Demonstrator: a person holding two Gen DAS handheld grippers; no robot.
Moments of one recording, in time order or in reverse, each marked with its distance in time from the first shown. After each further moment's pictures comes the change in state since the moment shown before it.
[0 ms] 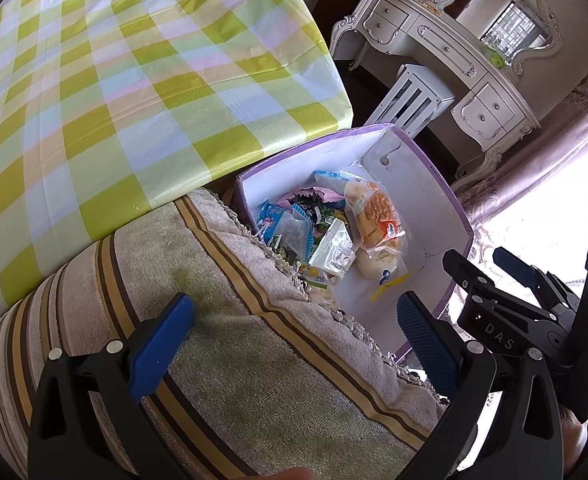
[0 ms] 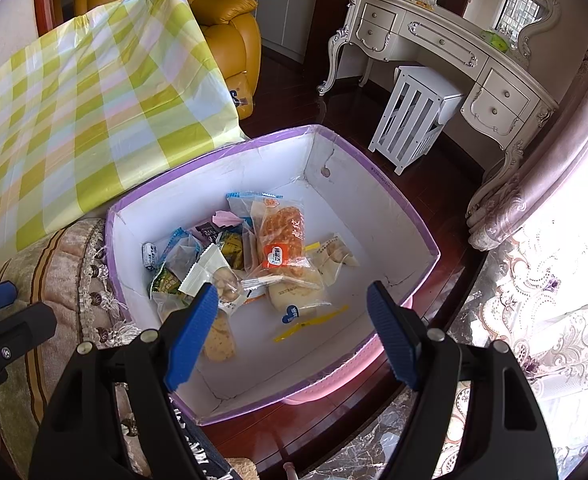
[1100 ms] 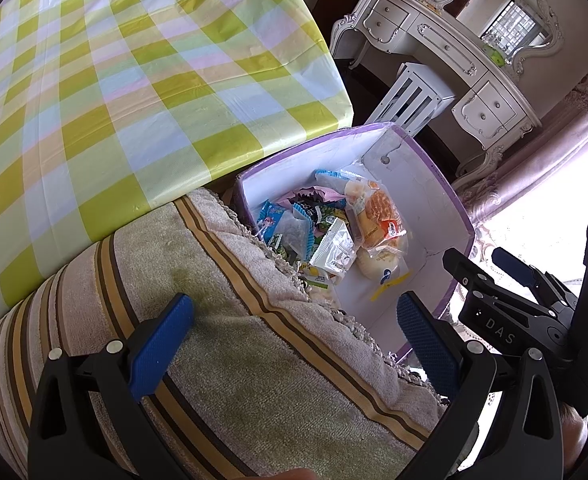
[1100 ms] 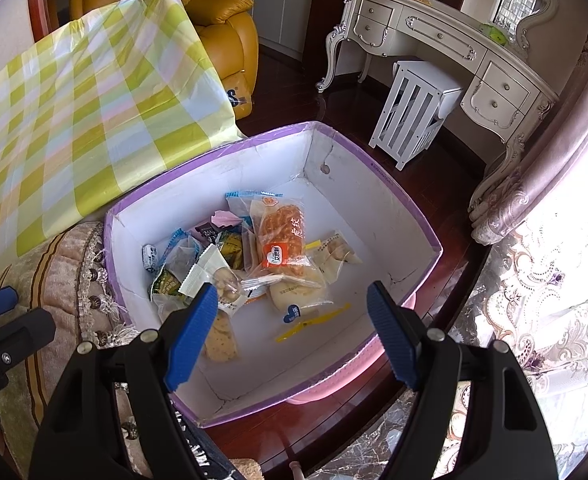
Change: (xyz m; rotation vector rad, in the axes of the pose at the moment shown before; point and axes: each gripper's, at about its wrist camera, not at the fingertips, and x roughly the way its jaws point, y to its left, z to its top) left arm 0.001 0.000 0.000 0.002 -0.001 0.002; right arm 0.003 0.002 -0.001 0.021 0.009 0.004
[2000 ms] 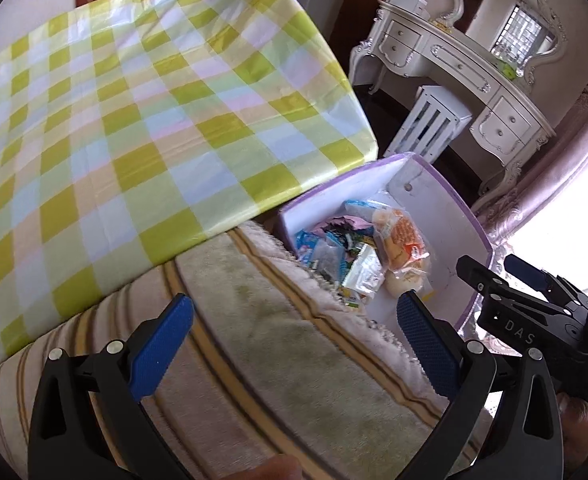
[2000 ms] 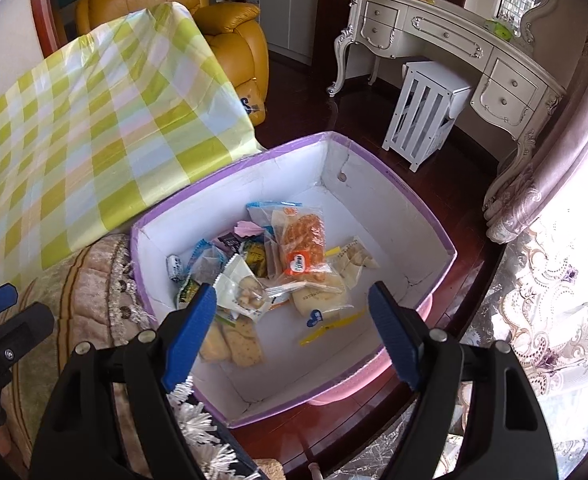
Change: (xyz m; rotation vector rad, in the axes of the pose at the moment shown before) left arm -0.046 0.018 -0.004 -0.015 -0.116 0.160; right arm -0.019 0.010 0.008 0.018 -0.027 0.110
